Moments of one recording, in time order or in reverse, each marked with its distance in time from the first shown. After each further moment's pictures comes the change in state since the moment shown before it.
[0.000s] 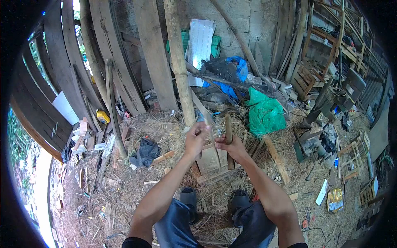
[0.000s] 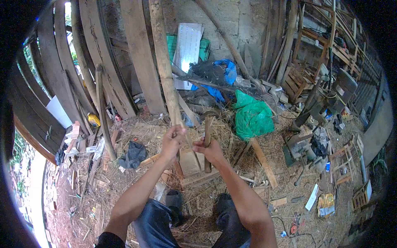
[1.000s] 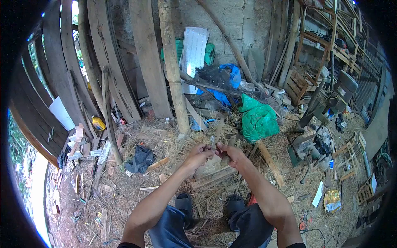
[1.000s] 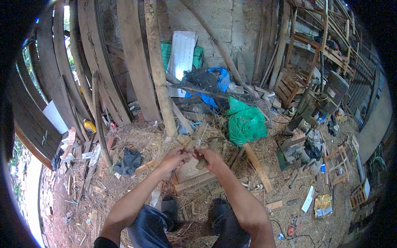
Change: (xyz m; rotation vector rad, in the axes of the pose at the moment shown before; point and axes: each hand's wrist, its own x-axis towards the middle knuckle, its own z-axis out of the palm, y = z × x) left_hand -0.030 0.018 0.011 0.070 -0.388 -0.334; right_hand -0.005 -0.005 -0.014 0.568 0.160 0.401
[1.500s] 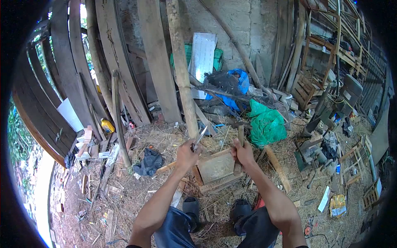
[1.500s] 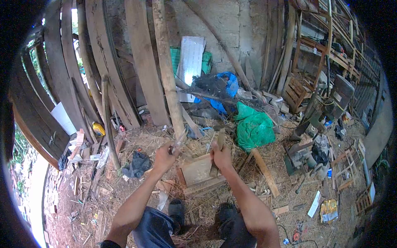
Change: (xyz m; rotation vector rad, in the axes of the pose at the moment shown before) left_hand -0.013 0.003 -0.051 0.754 0.558 0.427; right_hand -0.009 -0.012 0.010 -0.453 0.189 -0.413
